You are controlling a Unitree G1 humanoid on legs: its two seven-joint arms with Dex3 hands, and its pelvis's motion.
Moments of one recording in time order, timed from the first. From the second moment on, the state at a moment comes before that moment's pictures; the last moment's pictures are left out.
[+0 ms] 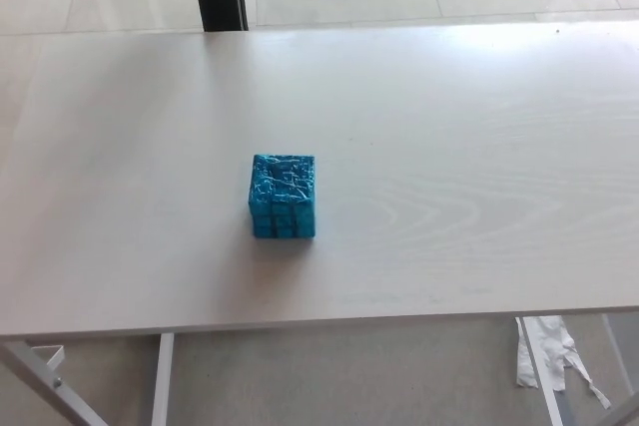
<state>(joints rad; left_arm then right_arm) 0.66 0.72 0.44 0.70 -0.02 -0.02 -0.29 0.33 -0.56 -0.39 1.02 -0.02 -0.07 0.25</state>
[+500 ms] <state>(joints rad) 0.70 0.76 0.49 0.64 -0.11 -0.04 -0.46 0.31 -0.60 -0.46 1.10 0.09 -0.15 0.39</state>
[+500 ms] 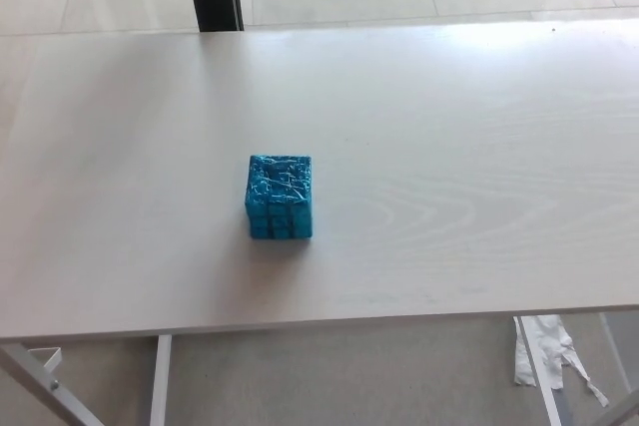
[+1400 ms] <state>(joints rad) 0.18 0.78 0.75 0.93 -0.22 0.06 -0.28 -0.15 -0.89 -0.72 0.98 0.16 -0.07 0.12</state>
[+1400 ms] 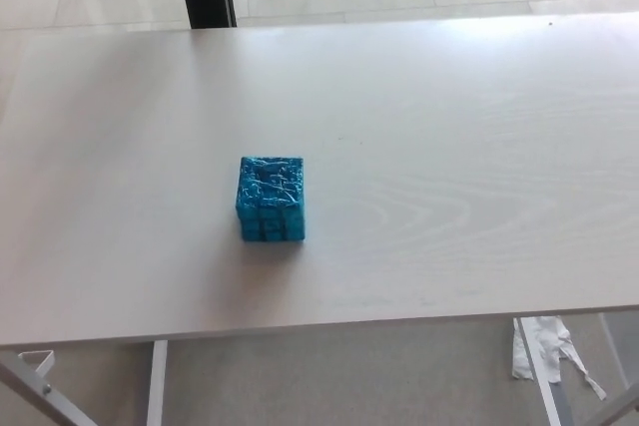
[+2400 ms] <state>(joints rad) 0.13 0.74 0.73 0.94 -0.24 0.08 -0.24 -0.65 -0.66 -0.23 0.05 0.19 0.15 0.10</state>
